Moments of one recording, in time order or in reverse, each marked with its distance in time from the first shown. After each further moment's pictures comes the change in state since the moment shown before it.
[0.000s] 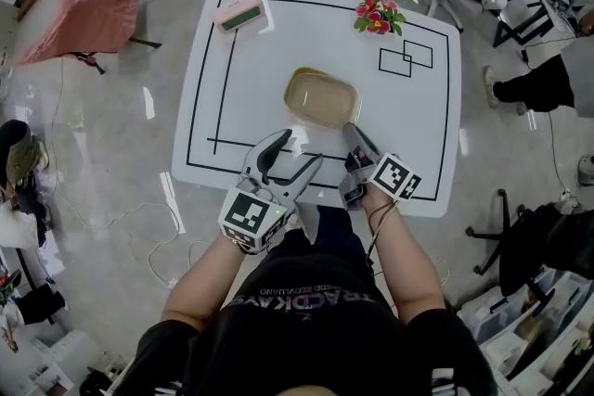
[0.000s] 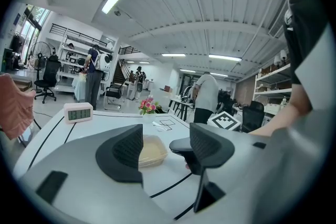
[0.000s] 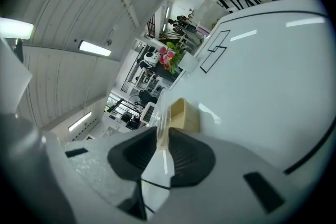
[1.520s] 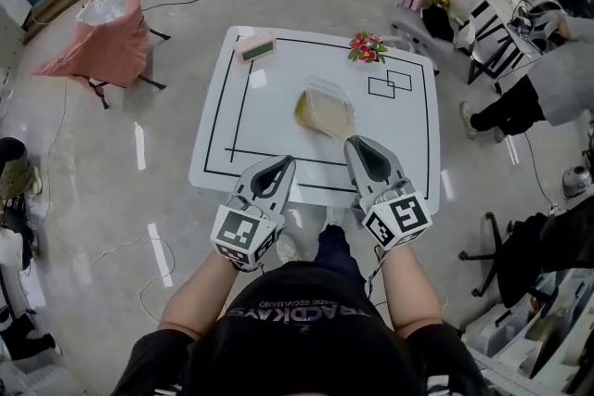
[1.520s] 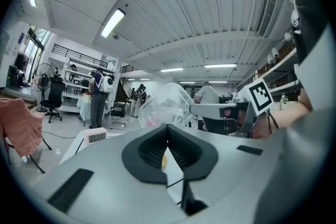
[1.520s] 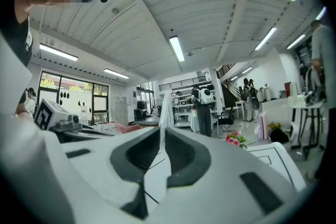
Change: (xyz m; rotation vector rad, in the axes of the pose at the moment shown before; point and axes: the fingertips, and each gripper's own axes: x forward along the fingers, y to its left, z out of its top) left arm -0.122 -0.024 0.049 0.097 -0.174 0.047; right arm -0.111 0.232 -0.009 -1.001 -0.240 0.142
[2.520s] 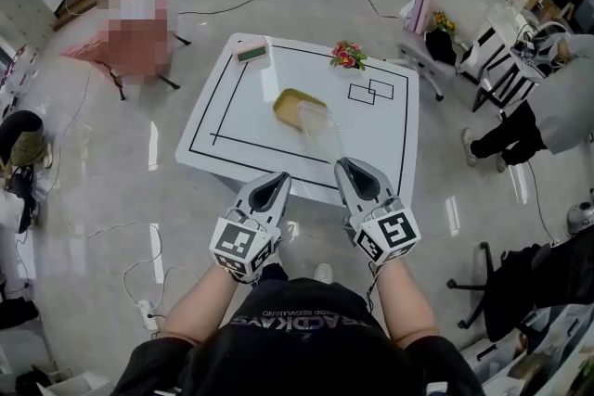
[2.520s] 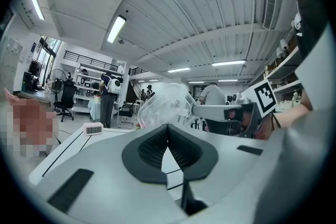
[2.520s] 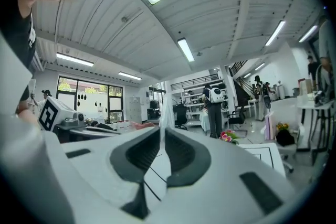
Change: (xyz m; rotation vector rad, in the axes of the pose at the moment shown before) left arm -0.002 -0.140 -0.011 -0.007 -0.012 0.136; right arm -0.131 -0.027 0.000 -0.012 0.006 0.149
